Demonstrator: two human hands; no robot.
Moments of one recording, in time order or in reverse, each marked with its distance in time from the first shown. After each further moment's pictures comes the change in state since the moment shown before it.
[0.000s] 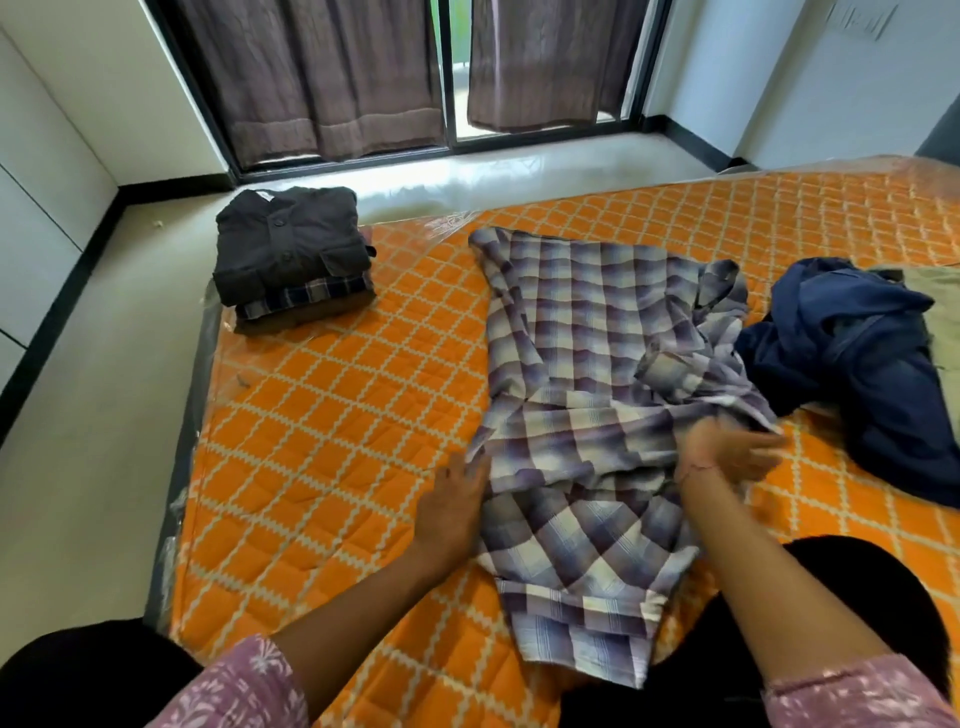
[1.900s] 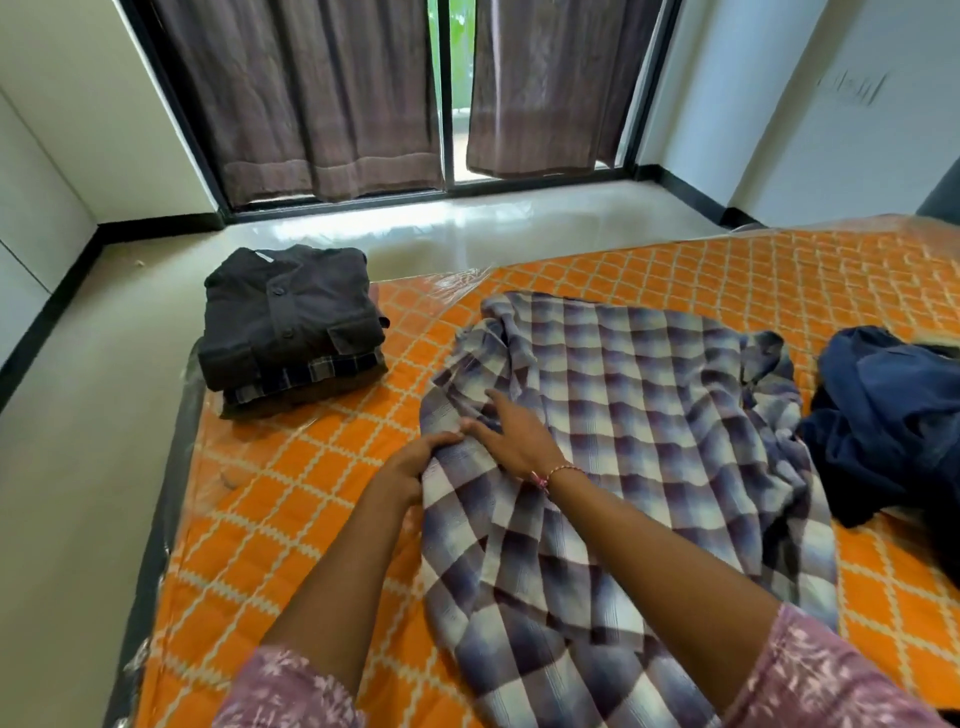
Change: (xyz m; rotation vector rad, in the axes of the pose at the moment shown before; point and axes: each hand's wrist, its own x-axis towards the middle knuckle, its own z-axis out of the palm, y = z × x) left_hand 0.186 -0.124 -0.053 -1.879 -0.422 -0.660; right_hand -0.129 -0.115 0.166 -0.365 -1.000 -1.042
